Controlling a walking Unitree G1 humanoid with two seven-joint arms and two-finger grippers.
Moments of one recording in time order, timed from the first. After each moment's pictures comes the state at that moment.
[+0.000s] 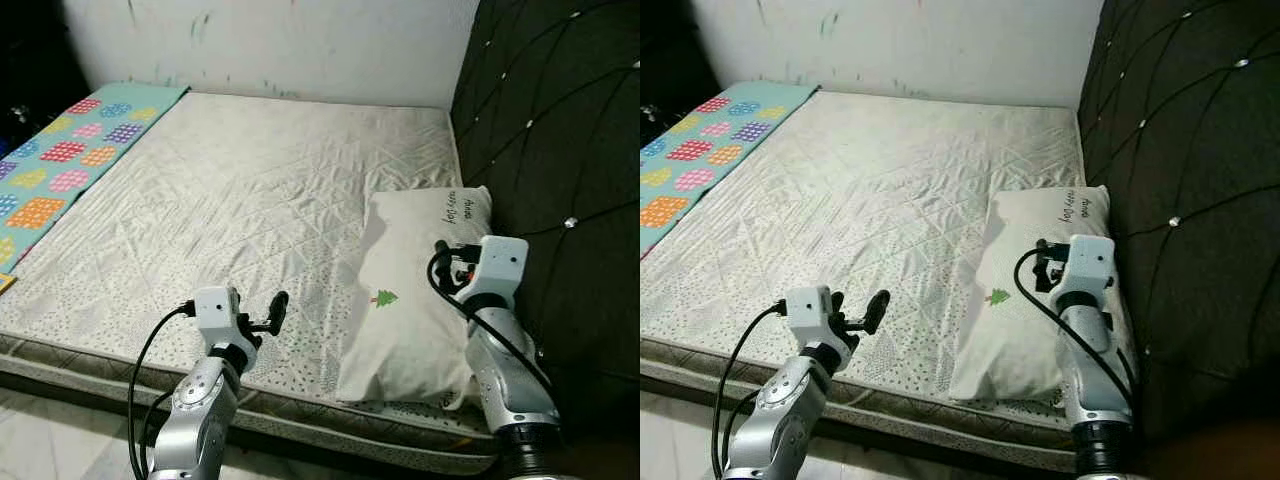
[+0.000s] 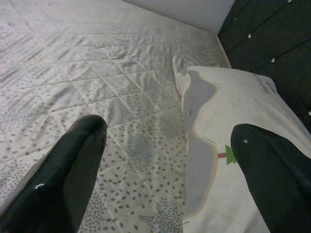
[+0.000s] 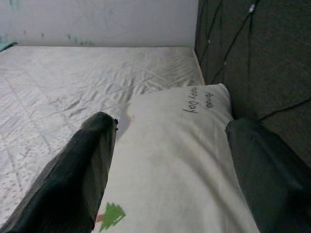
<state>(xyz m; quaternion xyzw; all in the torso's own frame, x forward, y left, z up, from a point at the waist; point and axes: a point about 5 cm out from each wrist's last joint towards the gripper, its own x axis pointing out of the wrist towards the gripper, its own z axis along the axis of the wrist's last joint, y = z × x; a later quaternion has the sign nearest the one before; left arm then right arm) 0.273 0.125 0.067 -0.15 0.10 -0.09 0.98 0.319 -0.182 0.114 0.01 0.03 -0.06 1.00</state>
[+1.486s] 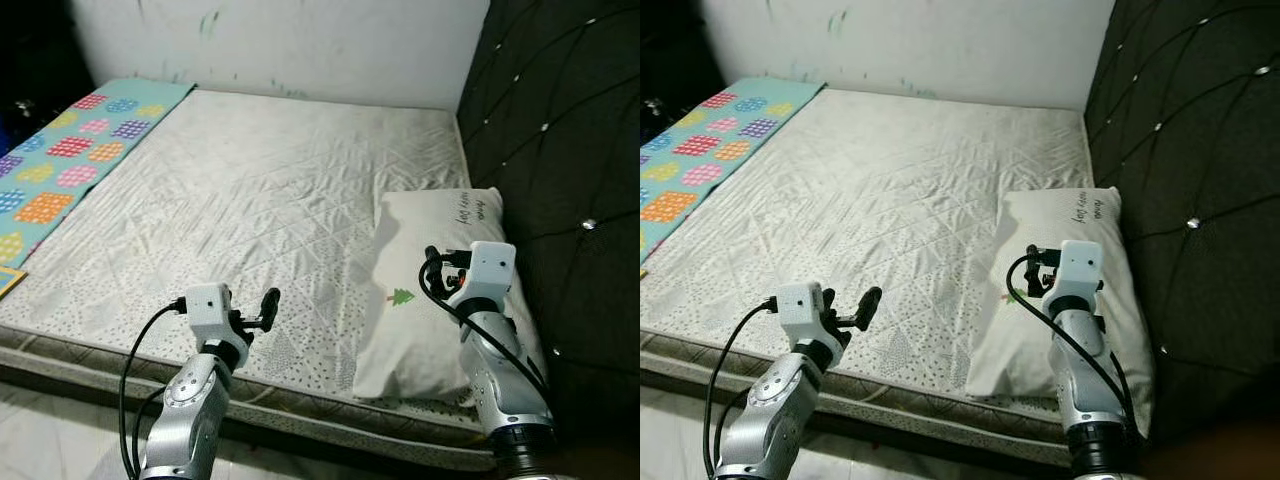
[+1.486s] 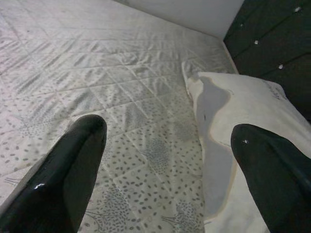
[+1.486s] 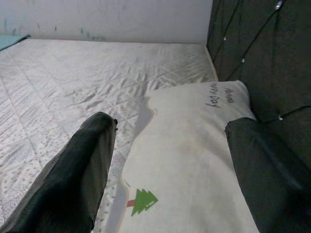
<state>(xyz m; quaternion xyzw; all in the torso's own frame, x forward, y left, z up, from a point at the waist) 0.276 0.129 0.069 -0.15 0.09 -0.09 0.98 0.319 -0.178 0.106 0.01 0.04 -0.05 1.00</state>
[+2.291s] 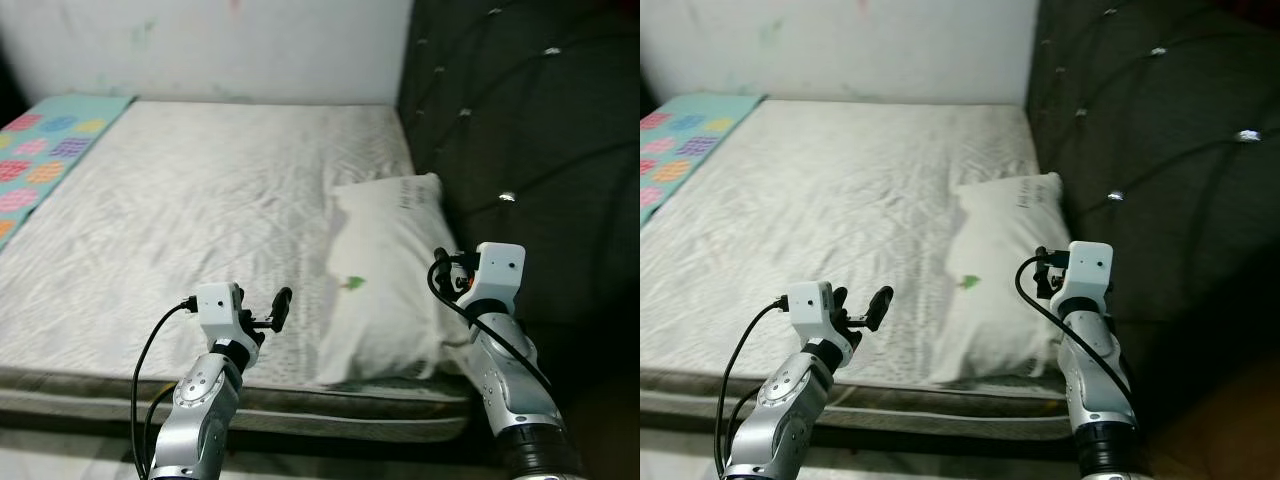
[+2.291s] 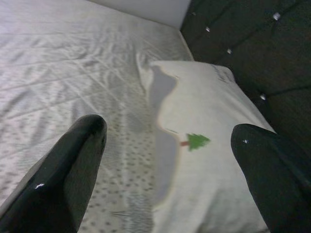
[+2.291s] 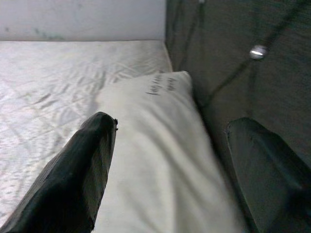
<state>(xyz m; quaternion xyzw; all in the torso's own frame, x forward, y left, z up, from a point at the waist) 0.276 0.123 0.071 -0.15 0.09 -0.11 0.98 0.318 -0.187 0.103 0.00 0.04 -0.05 1.00</state>
